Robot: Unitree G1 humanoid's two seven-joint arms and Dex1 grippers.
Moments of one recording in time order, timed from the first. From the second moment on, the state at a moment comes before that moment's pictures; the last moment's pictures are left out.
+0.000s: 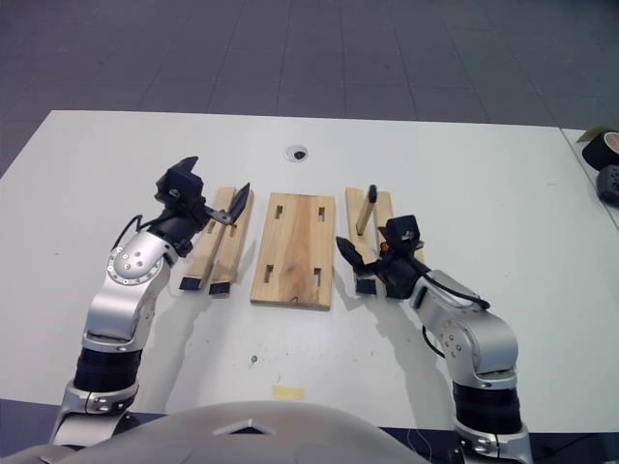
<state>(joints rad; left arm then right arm) -0.09 0.26 -0.10 -0.32 -0.04 0.35 -0.26 0.07 -0.40 -0.07 -0.43 0.55 0.84 0.29</state>
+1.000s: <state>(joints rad) -0.01 0.17 -0.21 -0.36 0.02 0.35 -0.20 0.06 -0.59 0.08 -0.40 0.38 0.88 0.51</state>
